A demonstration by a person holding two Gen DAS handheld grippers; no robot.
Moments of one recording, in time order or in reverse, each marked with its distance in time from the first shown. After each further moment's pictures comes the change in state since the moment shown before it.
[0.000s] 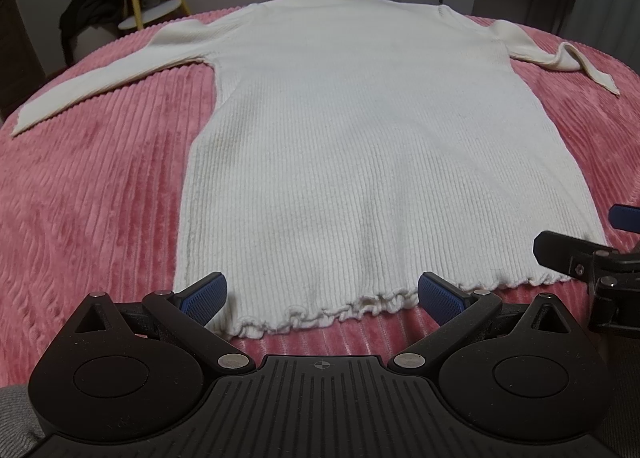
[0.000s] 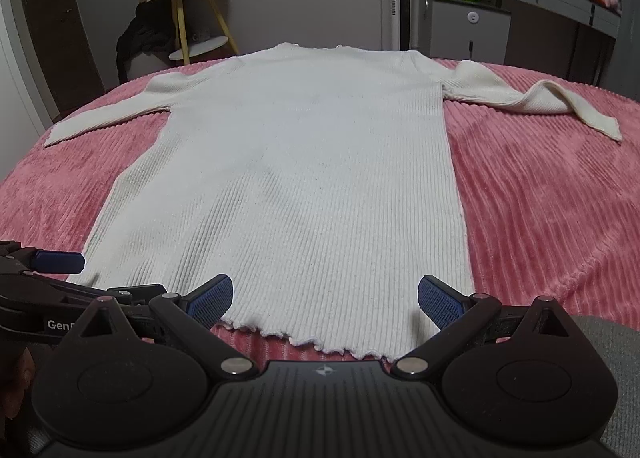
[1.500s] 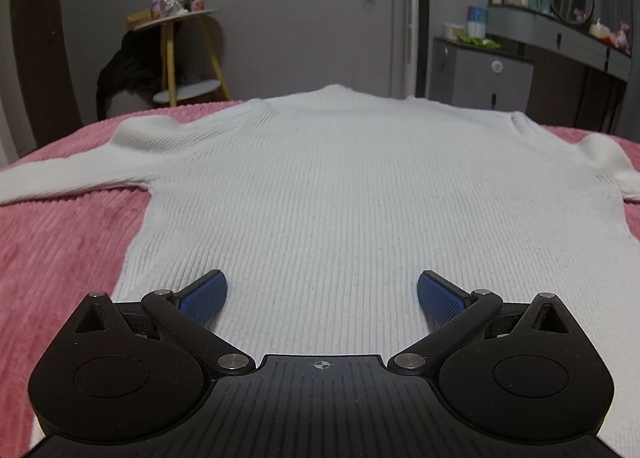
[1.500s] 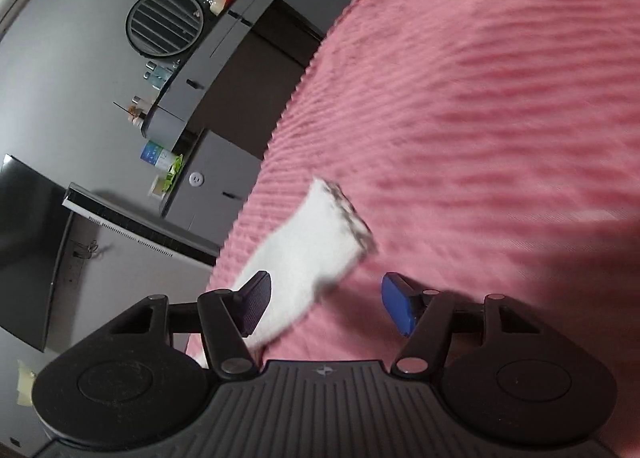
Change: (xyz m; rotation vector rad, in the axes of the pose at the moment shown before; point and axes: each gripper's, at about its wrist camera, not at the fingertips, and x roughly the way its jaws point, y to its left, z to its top) left arm 0.142 -0.024 0.126 -0.121 -0.321 0.122; right arm 0.153 -0.459 0.096 1.172 -0.430 -0.107
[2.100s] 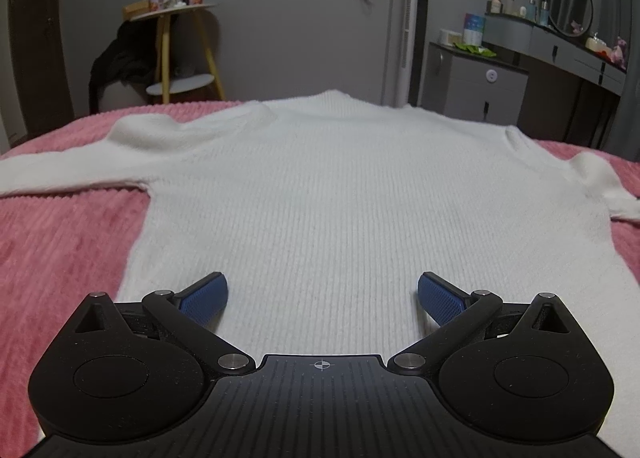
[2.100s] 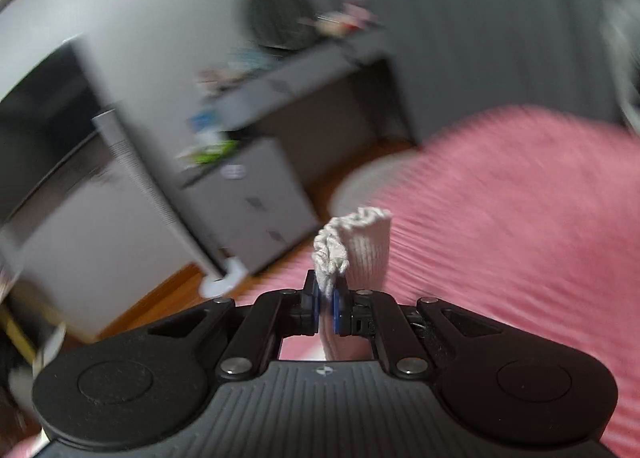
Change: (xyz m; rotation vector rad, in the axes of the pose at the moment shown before) left arm -0.011 0.010 0.010 -0.028 0.007 -0.034; right arm -0.039 0.145 -0.019 -0.571 -0.136 0.019
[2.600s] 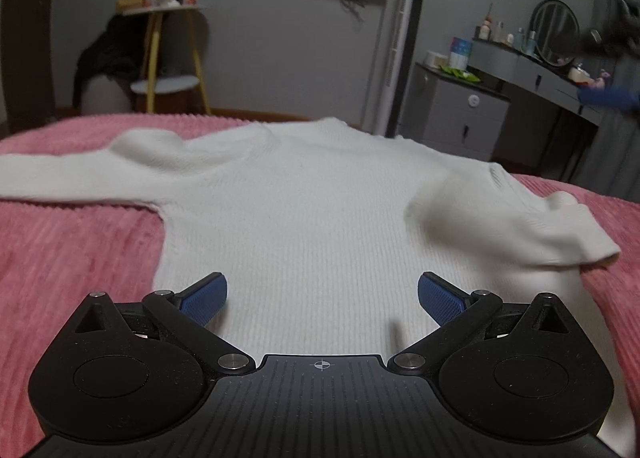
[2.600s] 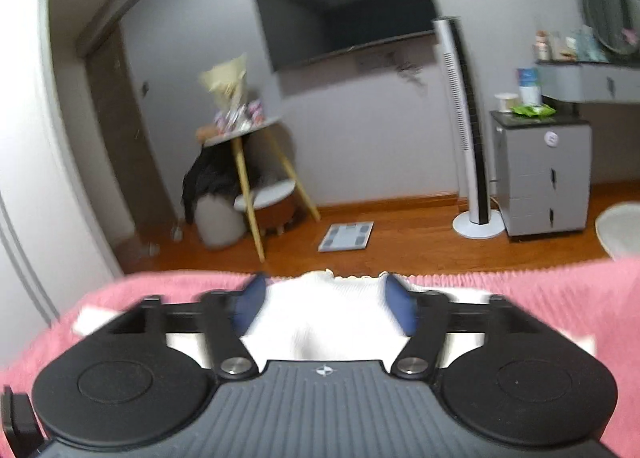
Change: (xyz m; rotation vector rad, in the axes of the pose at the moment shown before) left arm -0.012 0.034 0.018 -0.064 -0.007 -0.129; right arm -0.087 0.225 -0.107 -0.396 0.187 0.651
